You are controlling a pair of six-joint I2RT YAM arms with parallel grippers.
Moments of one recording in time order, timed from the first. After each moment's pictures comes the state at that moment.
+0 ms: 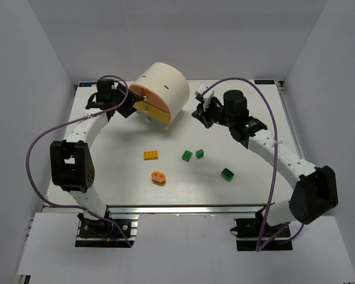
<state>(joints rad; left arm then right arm) -0.09 1.73 1.38 -0.28 0.25 -0.99 0.54 1.41 1.16 -0.07 -0.42 -0.32</state>
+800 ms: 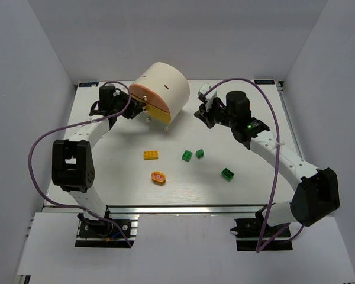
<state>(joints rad) -0.09 1.73 1.23 -0.06 0.35 -1.04 0.52 1.39 1.14 -0.06 -0.42 -0.32</state>
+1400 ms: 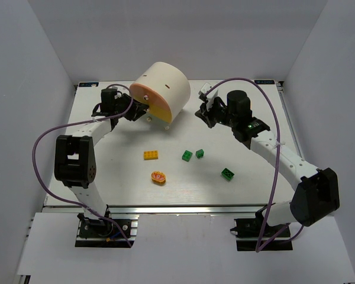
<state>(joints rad) -0.09 1.79 1.22 0.01 0.42 -1.05 0.51 1.39 1.14 -0.06 -0.41 -0.32</state>
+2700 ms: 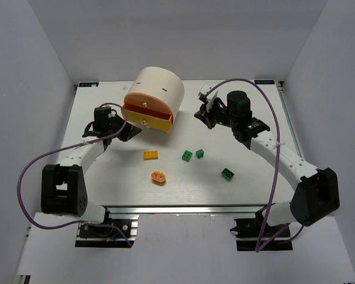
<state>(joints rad) -0.07 1.46 0.90 -0.11 0.38 -1.02 0.51 1.39 1.13 -0.06 -0.45 -0.32</state>
